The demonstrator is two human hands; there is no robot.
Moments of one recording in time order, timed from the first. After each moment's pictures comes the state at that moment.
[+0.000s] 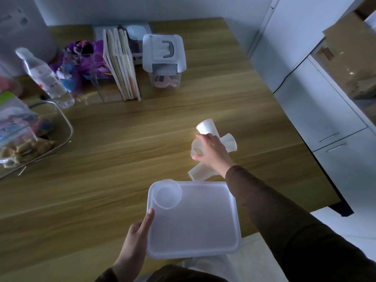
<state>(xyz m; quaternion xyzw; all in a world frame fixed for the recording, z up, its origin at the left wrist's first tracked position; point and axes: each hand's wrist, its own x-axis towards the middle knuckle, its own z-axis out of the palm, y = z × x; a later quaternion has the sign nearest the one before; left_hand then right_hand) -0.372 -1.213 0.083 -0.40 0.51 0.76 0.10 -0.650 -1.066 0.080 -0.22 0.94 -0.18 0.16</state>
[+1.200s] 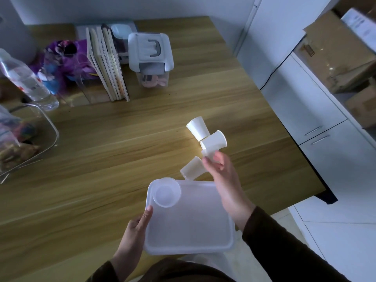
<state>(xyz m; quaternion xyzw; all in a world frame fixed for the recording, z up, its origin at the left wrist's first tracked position) -0.380 -1.215 0.068 -0.36 0.53 0.76 0.12 -0.546 -1.031 0.138 0.14 0.77 -0.59 0.20</state>
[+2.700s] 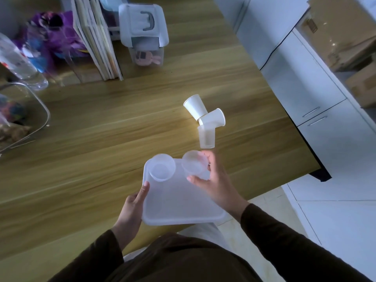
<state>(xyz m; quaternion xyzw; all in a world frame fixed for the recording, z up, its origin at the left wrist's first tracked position) -0.382 -1.218 0.063 -0.38 0.53 0.75 0.13 -0.494 -1.003 0.109 -0.09 0.85 -0.47 0.21</state>
